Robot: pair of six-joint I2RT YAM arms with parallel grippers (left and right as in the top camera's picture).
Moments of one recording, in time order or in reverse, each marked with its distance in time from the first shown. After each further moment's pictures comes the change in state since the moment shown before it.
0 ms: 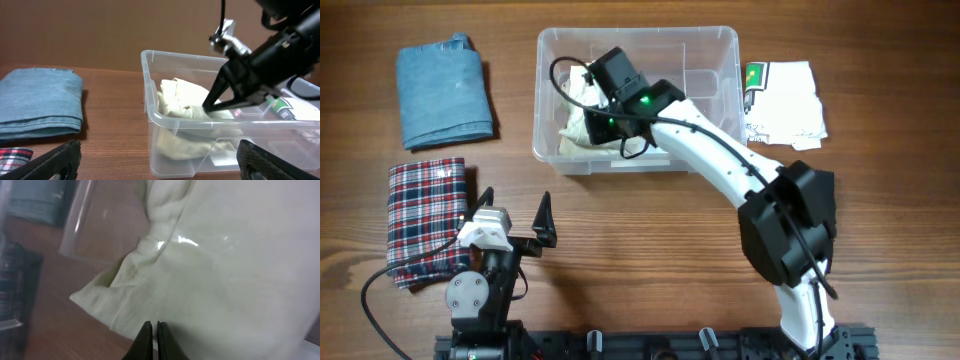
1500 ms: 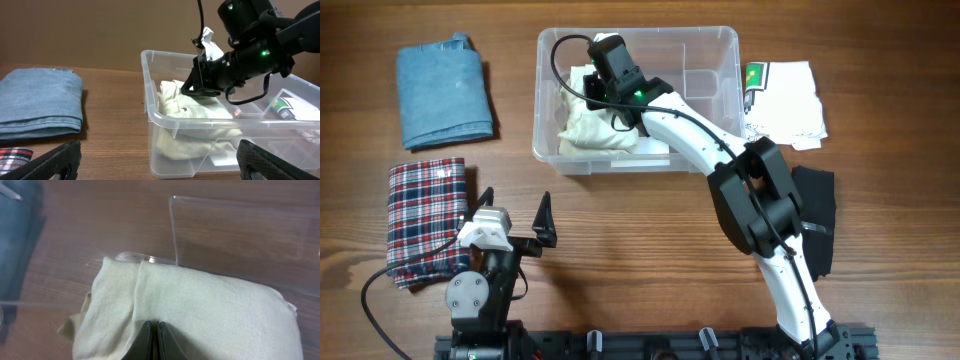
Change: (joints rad) left arm 0.000 0.000 0.000 0.000 0.000 0.000; right arm -0.049 0.215 0.104 0.370 0.215 -0.013
